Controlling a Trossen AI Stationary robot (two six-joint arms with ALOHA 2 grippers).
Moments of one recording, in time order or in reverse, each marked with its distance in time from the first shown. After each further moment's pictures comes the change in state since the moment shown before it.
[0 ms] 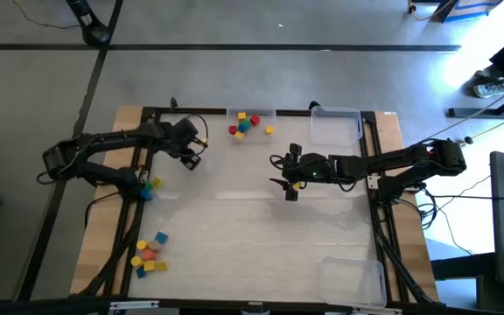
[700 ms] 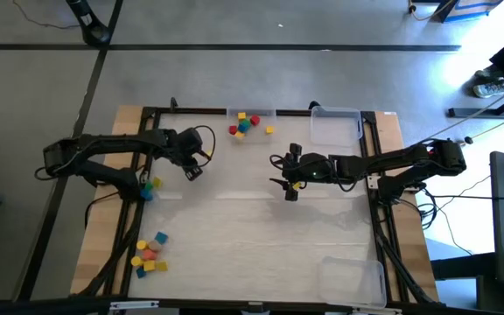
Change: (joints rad) left arm -0.148 0.000 -0.002 0.005 0.014 0.075; right arm 0.000 0.000 0.000 0.004 0.000 0.000
